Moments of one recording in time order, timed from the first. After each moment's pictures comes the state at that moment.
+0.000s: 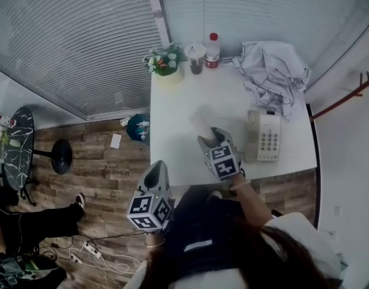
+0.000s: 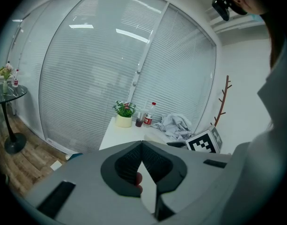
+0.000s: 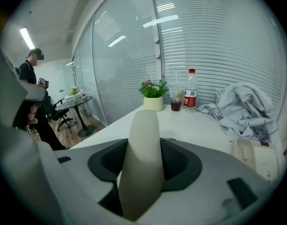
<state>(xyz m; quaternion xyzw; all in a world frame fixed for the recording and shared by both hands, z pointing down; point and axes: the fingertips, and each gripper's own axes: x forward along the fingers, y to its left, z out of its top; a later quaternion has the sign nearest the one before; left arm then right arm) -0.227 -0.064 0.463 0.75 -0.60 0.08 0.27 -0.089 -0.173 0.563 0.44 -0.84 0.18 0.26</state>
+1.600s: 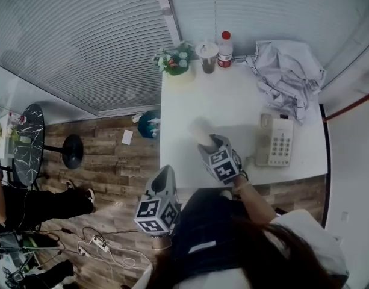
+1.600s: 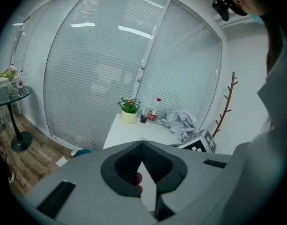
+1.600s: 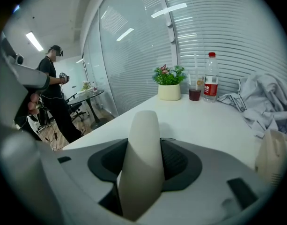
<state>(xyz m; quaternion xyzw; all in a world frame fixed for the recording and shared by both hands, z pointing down) -0.237 -0.064 0.478 0.73 -0.61 0.10 0.28 -0.133 -0.161 0.608 0.36 -0.86 0.20 0.30</state>
